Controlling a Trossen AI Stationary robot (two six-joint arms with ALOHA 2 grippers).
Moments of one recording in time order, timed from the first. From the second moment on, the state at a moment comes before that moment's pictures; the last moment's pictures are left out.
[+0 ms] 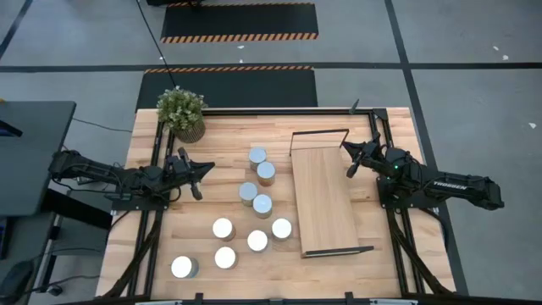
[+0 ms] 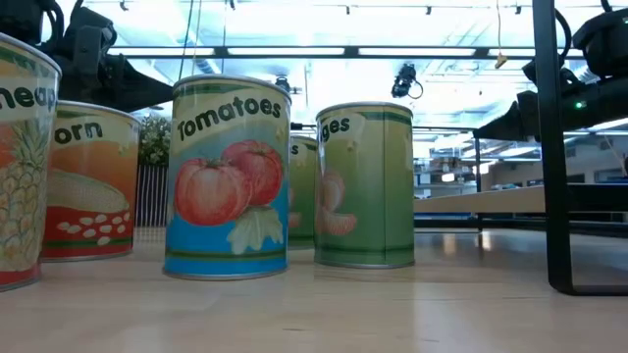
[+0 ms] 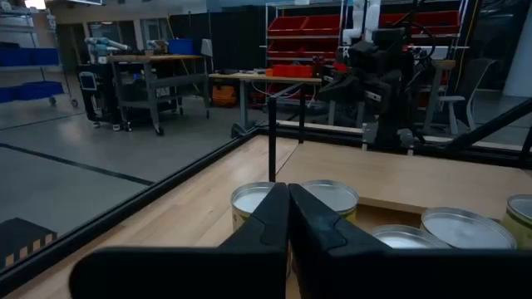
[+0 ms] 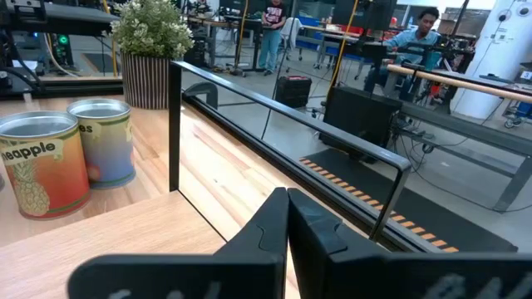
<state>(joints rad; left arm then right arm) -0.19 0.37 0.01 0.39 -0.63 -0.01 -0.30 0.17 0.01 0.07 0.40 -0.11</state>
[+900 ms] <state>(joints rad) -0.19 0.37 0.01 0.45 -0.58 -0.46 -0.30 0.17 0.01 0.07 0.40 -0.11</state>
